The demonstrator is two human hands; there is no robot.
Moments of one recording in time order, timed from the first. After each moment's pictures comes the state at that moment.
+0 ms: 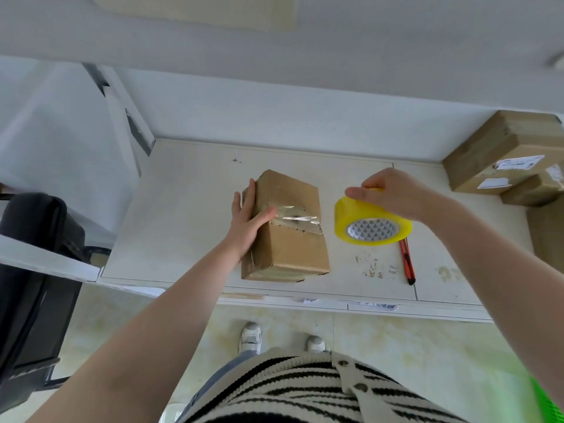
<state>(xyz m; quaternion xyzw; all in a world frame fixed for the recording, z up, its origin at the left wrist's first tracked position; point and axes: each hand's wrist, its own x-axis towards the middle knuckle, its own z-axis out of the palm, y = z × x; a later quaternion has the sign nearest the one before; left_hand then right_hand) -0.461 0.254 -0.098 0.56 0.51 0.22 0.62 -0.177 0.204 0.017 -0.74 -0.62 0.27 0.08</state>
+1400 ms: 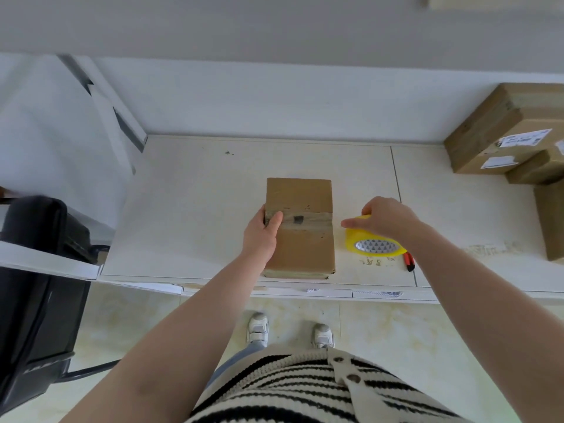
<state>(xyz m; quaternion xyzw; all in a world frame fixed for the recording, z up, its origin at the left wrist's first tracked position) -0.414 0.219 -0.123 0.54 0.62 0.22 0.53 -0.160 0.175 -0.070 -0.81 -0.53 0.25 -0.05</state>
